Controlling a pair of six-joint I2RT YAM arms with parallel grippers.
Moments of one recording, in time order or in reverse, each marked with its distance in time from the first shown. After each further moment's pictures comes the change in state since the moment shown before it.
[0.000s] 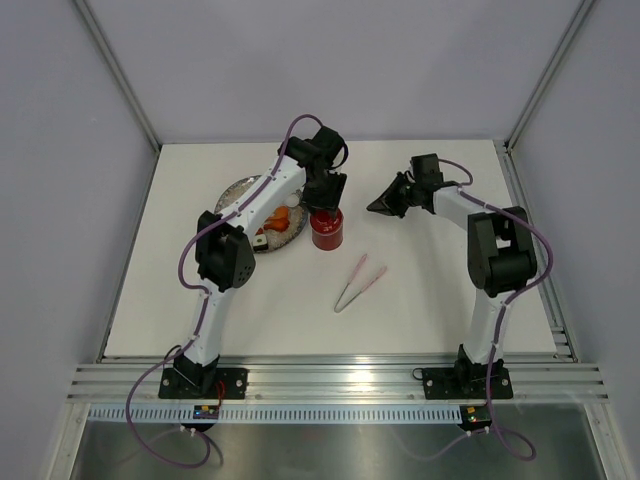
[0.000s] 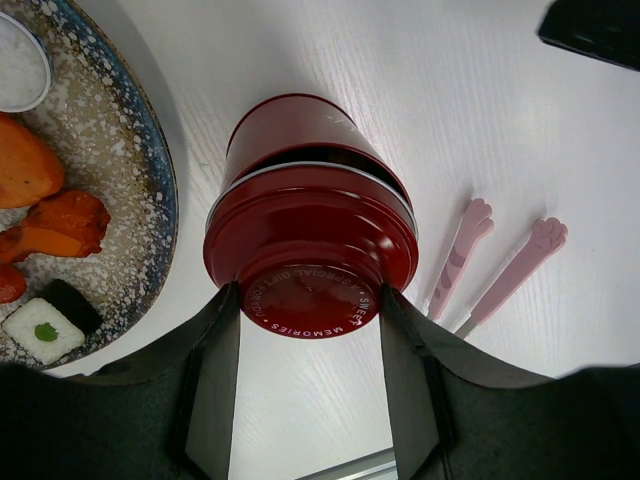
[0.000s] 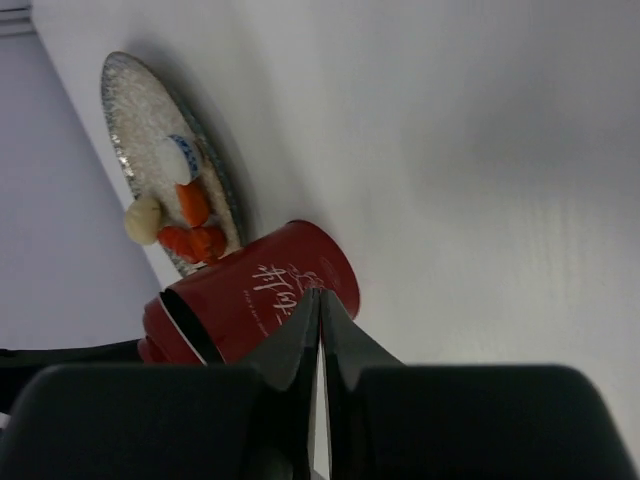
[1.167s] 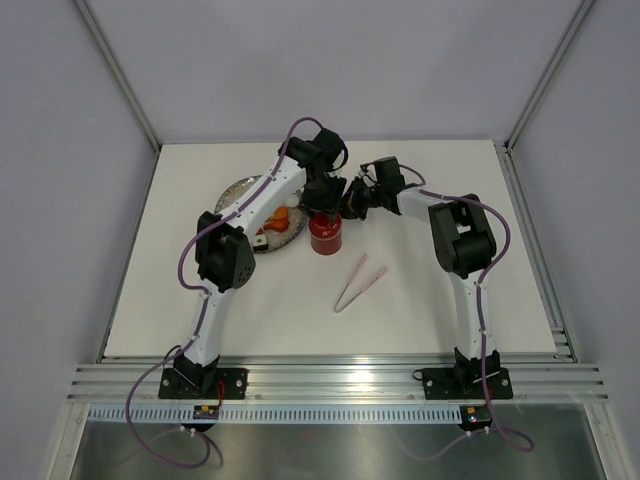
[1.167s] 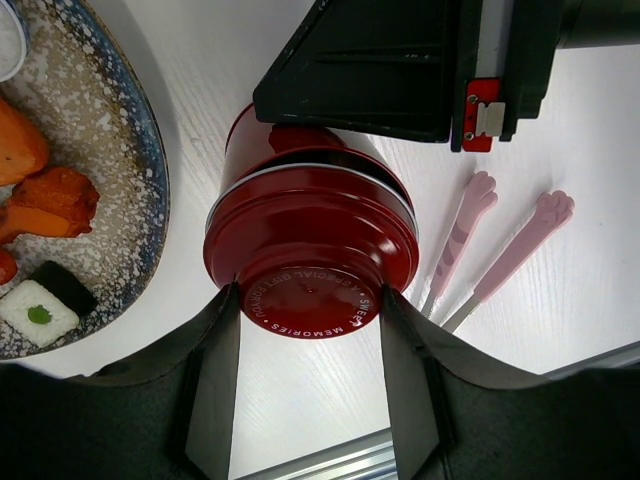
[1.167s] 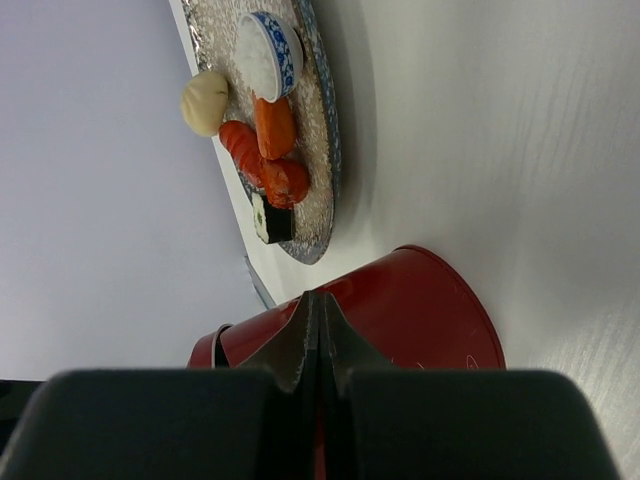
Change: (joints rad) left arm 0.000 -0.002 0.000 -0.044 0.016 0.012; right arm 0.148 0.327 0.224 0.209 -0.360 0.098
